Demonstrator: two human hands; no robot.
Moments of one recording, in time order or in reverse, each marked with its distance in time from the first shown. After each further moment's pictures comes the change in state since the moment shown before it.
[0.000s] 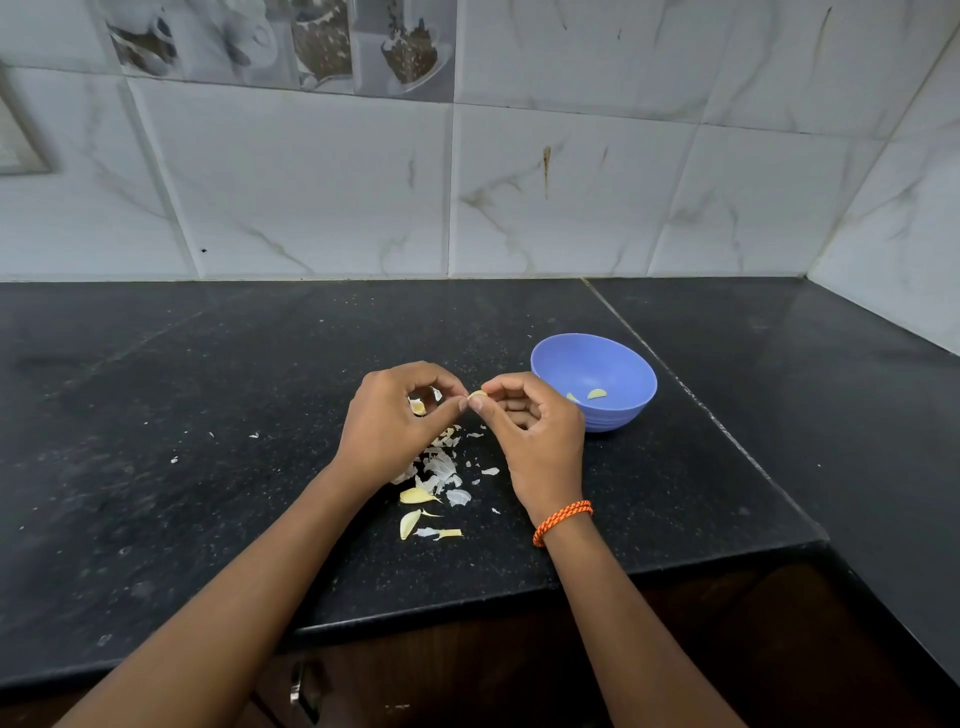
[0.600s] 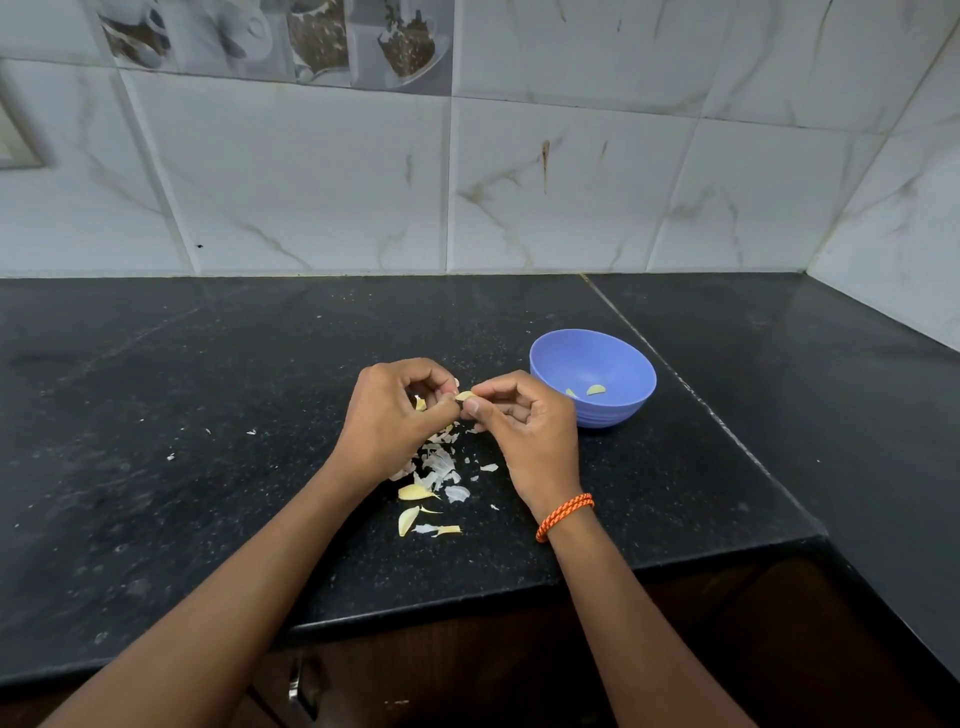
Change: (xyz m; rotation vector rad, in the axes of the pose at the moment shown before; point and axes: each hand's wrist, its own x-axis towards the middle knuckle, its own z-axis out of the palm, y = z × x) left_hand 0.000 0.007 0.001 -0.062 0.044 -0.053; right_hand 0.000 0.002 -0.001 0.160 -0.116 0.068
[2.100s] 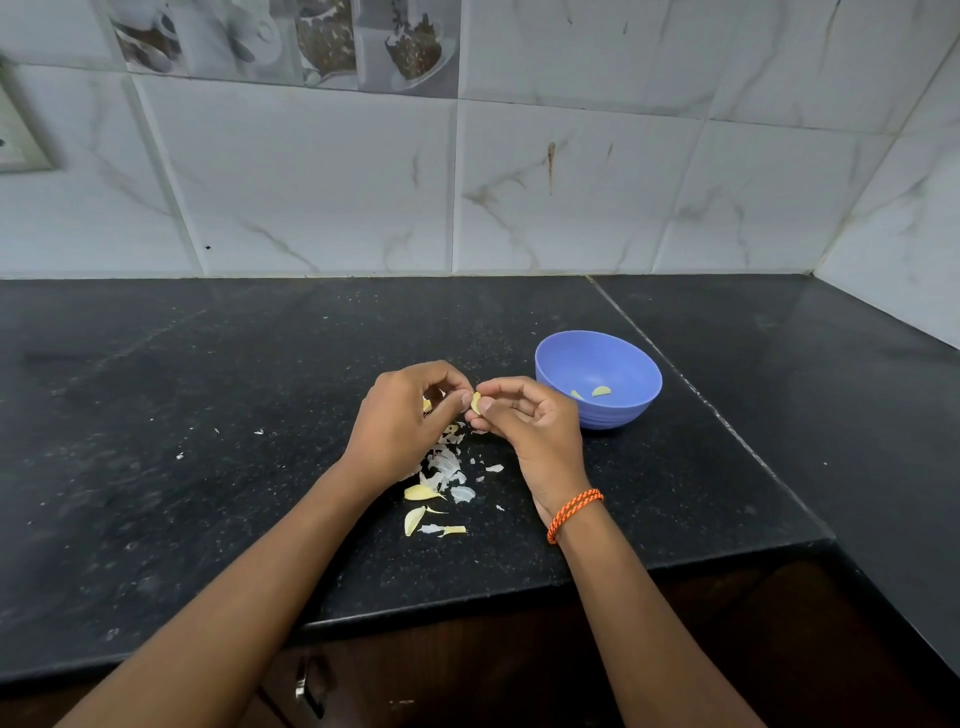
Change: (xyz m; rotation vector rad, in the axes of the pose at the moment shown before) left_hand 0.001 -0.010 0.004 0.166 -0.075 0.046; right_hand 0.002 -0.003 0.000 0.220 -0.033 0.208
